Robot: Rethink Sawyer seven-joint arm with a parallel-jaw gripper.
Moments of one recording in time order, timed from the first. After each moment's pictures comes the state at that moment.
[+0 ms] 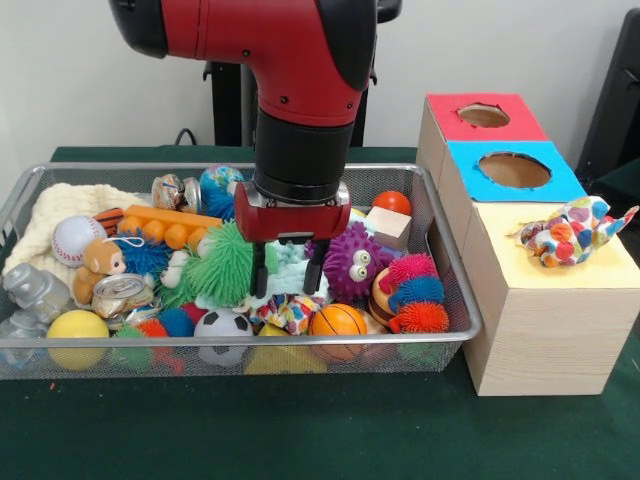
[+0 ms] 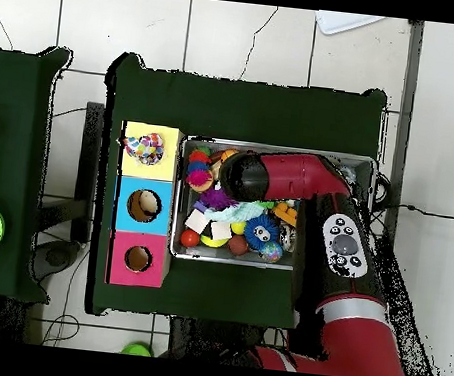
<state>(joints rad) -0.39 -0.50 0.22 1.41 -0.51 0.58 1.58</state>
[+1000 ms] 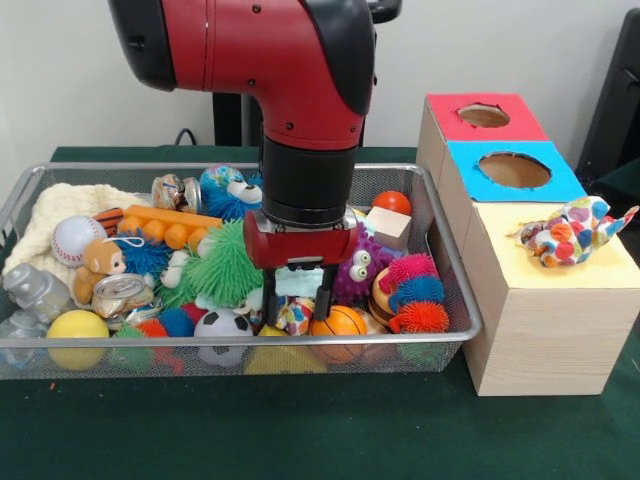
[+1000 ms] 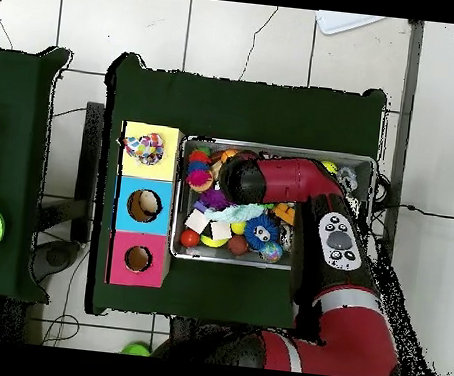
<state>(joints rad) -0.39 -0.45 0.22 1.41 -0.52 0.44 1.58</state>
